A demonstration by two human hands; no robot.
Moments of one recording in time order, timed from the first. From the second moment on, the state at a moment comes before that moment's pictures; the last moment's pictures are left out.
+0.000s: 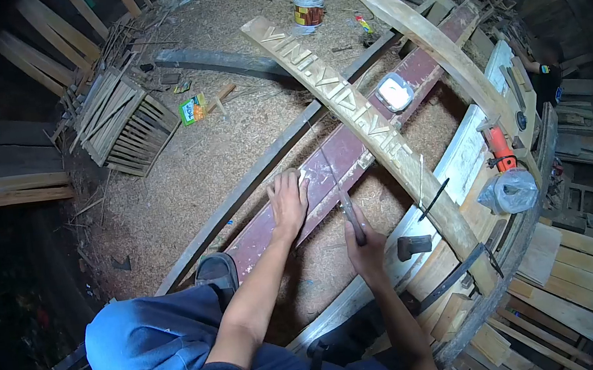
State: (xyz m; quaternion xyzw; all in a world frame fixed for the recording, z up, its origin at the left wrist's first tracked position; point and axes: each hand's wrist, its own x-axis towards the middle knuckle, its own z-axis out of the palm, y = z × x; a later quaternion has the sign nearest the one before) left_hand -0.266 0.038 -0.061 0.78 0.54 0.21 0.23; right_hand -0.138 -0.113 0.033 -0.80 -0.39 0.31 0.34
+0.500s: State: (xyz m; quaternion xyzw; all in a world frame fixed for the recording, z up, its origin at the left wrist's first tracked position) left_hand -0.262 0.088 0.125 0.70 0.30 0.54 0.35; right_hand -0.141 -0.010 0.177 -0.66 -0.53 0.10 0.52
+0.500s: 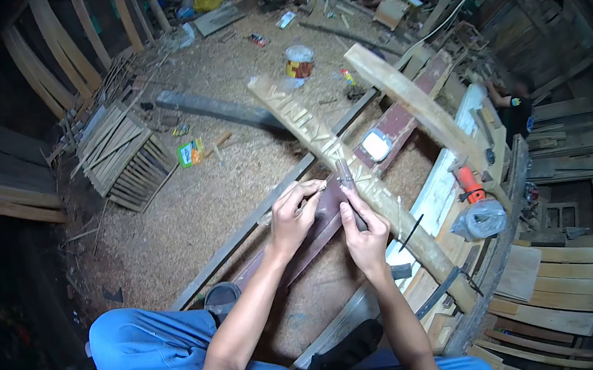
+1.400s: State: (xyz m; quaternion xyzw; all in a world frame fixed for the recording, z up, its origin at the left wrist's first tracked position) left_hand -0.266 0.069 0.337 0.83 0.03 0.45 0.34; right_hand -0.120 -0.072 0.340 -0.60 -0.47 0.23 0.61
